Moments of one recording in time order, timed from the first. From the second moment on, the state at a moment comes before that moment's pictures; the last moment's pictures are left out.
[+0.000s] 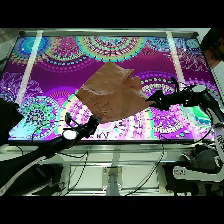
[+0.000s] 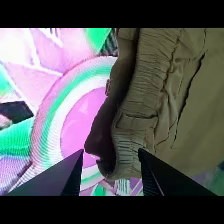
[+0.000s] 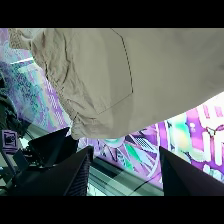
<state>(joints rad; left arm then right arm) -0.74 -1.12 0.37 0.02 0.05 -1.62 -0.20 -1.42 0.97 -0.66 1.24 1.31</state>
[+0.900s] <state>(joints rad) -0.69 -1.20 0.46 0.14 0.03 -1.64 -0.20 -1.42 0.96 -0.68 1.19 1.33</state>
